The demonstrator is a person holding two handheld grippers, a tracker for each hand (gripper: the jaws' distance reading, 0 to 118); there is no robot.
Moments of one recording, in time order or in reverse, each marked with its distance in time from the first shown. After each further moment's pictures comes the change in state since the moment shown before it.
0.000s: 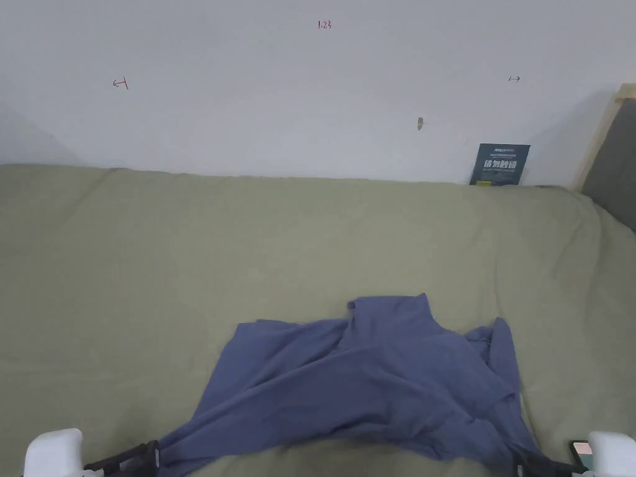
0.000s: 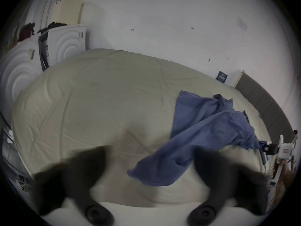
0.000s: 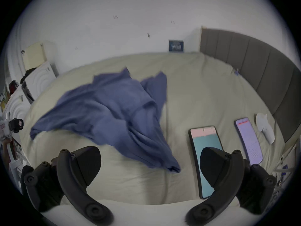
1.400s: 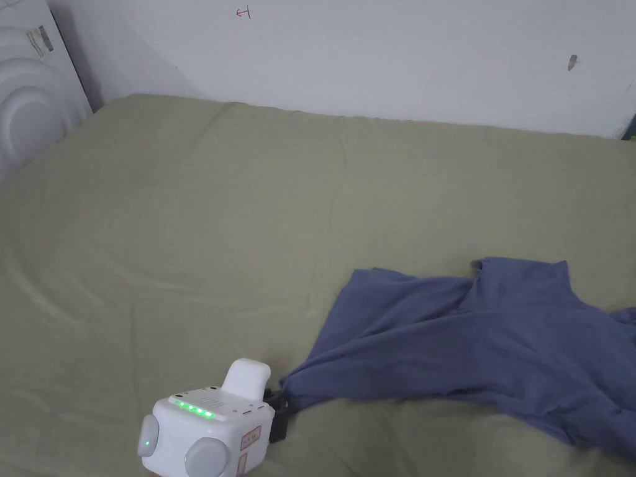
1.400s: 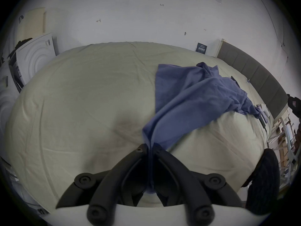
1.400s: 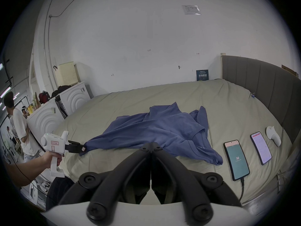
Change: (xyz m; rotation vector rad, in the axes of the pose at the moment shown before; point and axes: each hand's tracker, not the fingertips) left arm 0.007 -0.011 -0.071 -0.249 -0.194 -0.202; right arm -0.109 0.016 0.119 0.201 0.235 -0.019
